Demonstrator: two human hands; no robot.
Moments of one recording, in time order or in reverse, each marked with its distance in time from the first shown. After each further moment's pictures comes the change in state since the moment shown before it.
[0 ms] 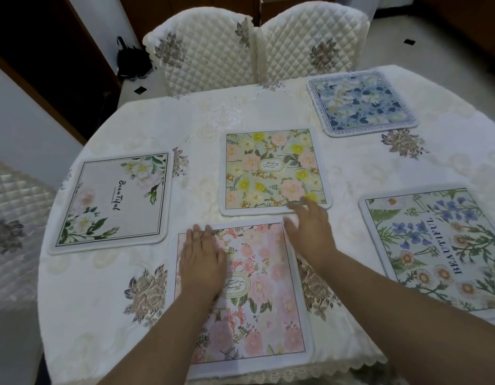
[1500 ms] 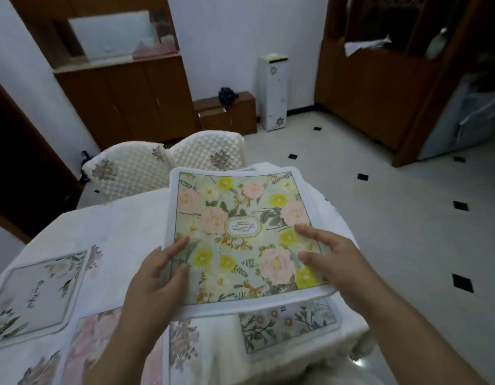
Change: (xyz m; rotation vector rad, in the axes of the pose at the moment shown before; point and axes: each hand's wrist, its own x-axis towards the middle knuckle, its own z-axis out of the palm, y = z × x) left_hand -0.196 0.374 -0.195 -0.822 0.172 0.274; right_hand -0.144 0.182 -0.431 0.941 0.025 0.074
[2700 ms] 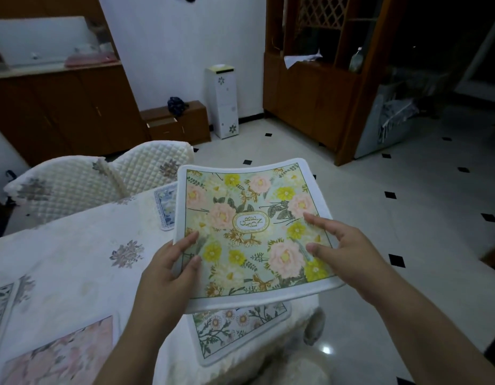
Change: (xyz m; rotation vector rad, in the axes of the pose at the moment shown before) left_hand -0.019 0.054 0.089 -0.038 -0.184 0.093; right_hand -0.070 -0.029 -0.101 -0.103 0.247 -0.005
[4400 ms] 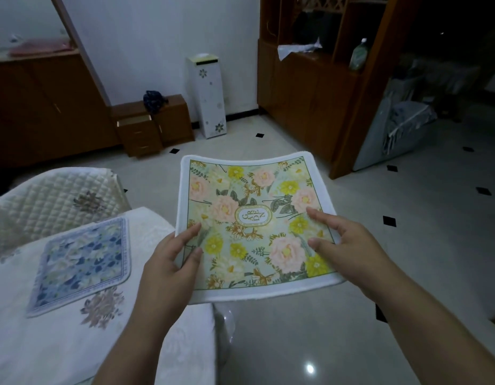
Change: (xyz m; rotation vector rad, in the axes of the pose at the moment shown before) left_hand 0.305 0.102 0.389 0.094 0.052 -0.012; right_hand 0.398 0.027 -0.309 -0.096 -0.032 0.042
